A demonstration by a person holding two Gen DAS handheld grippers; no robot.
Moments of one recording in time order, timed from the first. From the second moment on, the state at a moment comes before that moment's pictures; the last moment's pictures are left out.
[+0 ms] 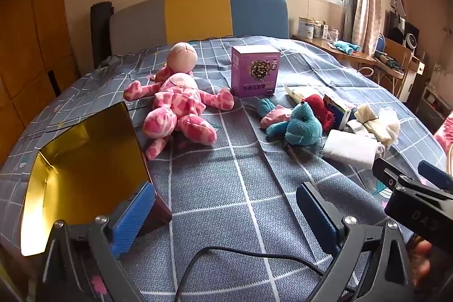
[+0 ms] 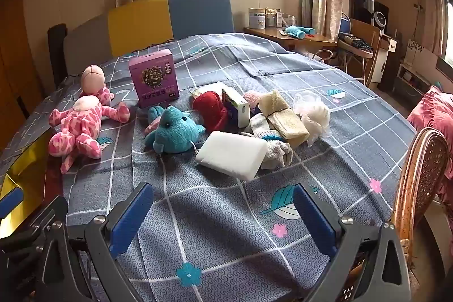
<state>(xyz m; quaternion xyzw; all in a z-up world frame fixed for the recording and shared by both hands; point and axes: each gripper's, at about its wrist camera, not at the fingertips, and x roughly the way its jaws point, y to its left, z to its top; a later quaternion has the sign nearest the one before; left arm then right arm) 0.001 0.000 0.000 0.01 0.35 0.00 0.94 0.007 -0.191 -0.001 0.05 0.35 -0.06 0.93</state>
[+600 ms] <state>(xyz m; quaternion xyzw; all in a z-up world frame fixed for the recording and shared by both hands) -0.005 0.006 0.005 0.01 0.34 0.01 0.94 0.008 -0.184 -0.001 0.04 0.35 -0.05 0.93</state>
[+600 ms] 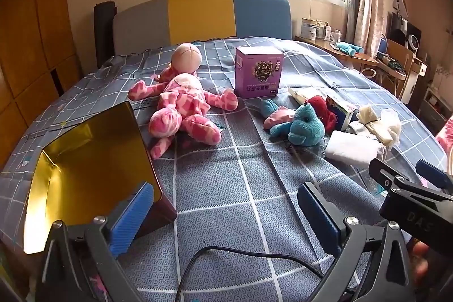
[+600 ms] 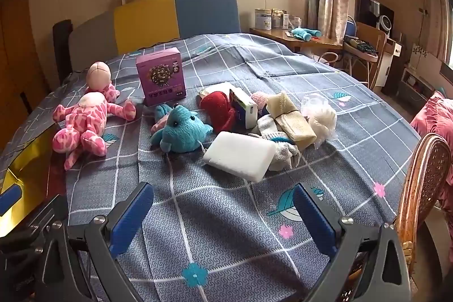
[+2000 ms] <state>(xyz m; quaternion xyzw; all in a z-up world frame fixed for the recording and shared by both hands) -0.008 0.010 0.005 0.01 0.34 0.01 0.94 0.008 -0.179 -0.001 0.03 0.36 -0.04 0.93</state>
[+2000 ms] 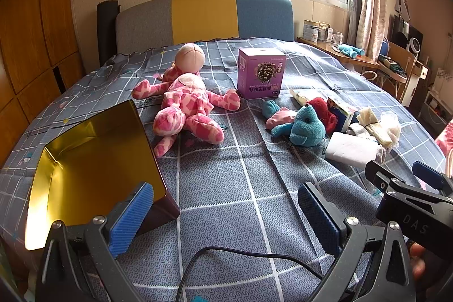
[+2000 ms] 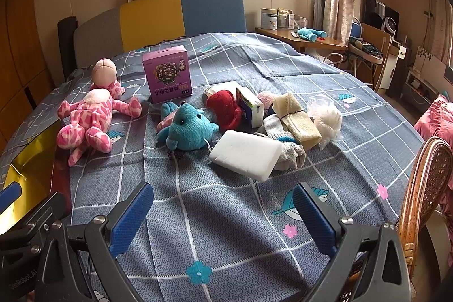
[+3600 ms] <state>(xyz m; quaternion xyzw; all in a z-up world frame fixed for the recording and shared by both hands) 0.224 -0.095 -0.071 -0.07 0.53 -0.12 0.84 0.073 -0.313 0.008 0.13 0.38 0.01 0.92</state>
